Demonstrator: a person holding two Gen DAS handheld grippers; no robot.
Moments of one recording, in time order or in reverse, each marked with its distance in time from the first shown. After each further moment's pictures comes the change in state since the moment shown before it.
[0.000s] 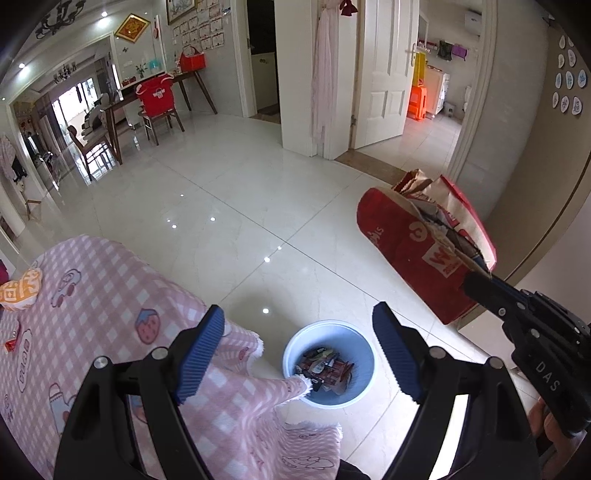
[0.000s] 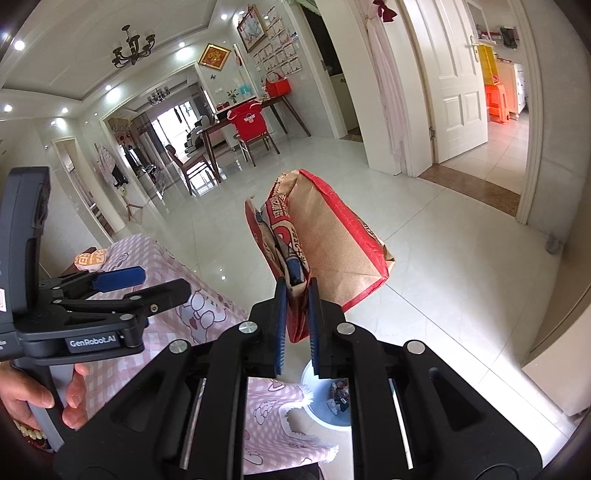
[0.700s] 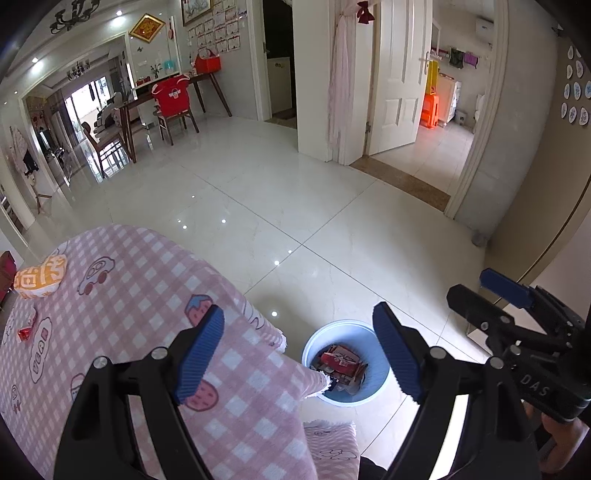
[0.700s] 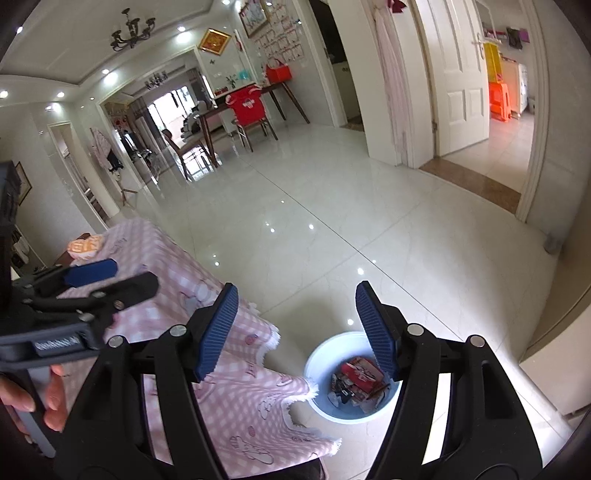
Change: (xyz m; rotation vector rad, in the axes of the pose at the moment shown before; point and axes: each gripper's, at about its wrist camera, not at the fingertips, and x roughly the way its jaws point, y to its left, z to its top) left arm -0.029 0.056 -0.022 -0.034 -0.024 0.028; right arm 0.014 0.033 -0.002 -0.036 0.043 -0.026
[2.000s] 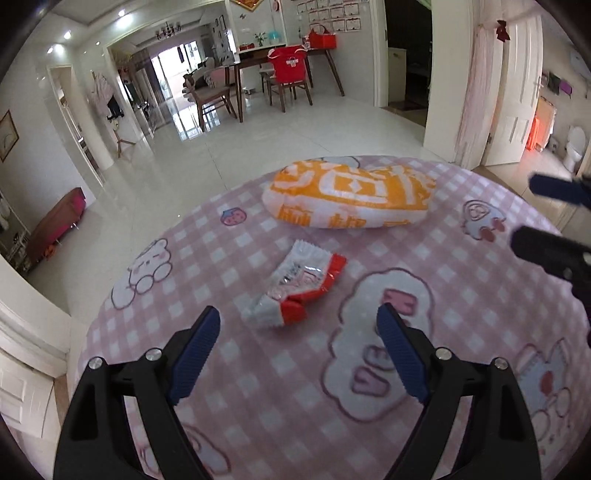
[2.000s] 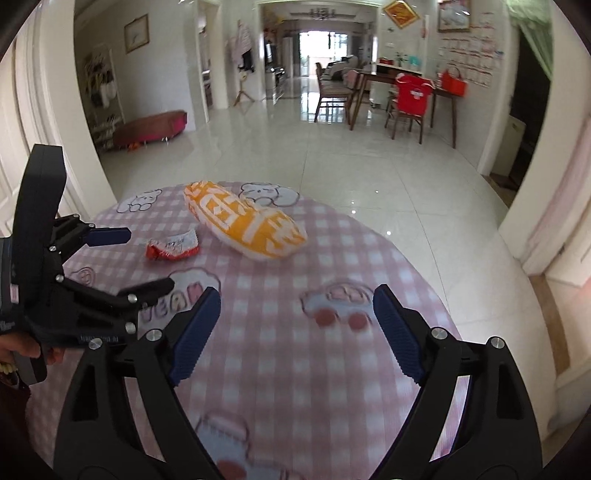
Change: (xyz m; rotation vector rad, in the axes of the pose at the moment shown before) left arm -0.008 0.354 -0.069 -0.207 0.074 0.290; right arm 0.160 0.357 0.026 -0.621 0.159 0.263
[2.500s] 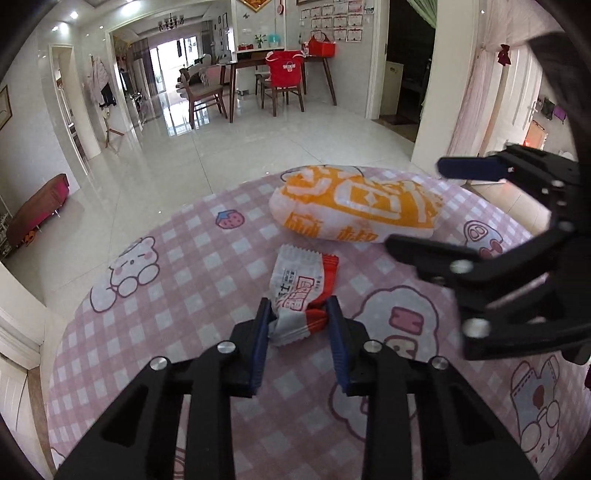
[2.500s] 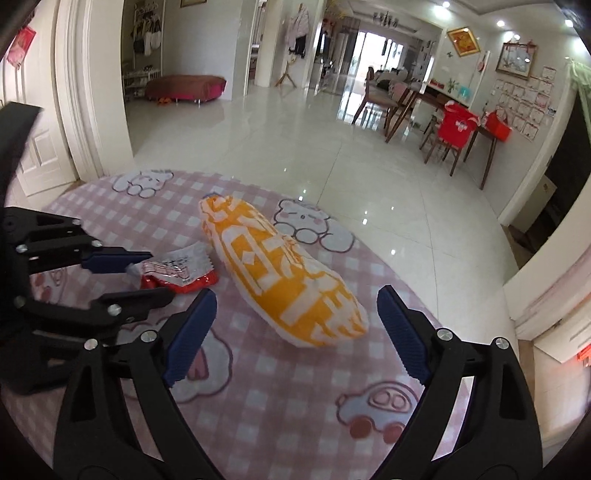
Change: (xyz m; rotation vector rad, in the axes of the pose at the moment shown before) left arm 0.011 0.026 0.003 -0.075 -0.027 -0.095; right arm 0.068 0.044 0.039 -0.251 0.055 0.033
